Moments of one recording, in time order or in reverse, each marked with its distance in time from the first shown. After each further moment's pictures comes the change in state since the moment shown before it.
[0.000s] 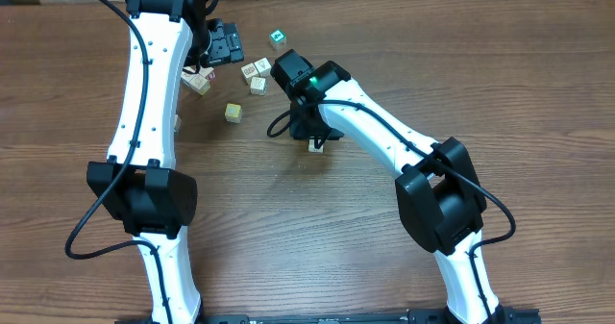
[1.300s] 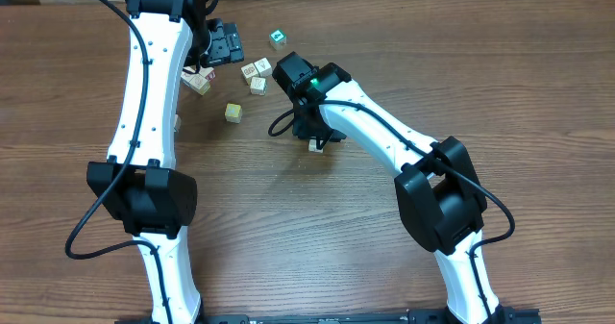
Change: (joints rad) left arm 0.000 0.000 0.000 0.000 0.000 0.000; right arm -0.003 0.000 -0.024 0.014 0.042 0.072
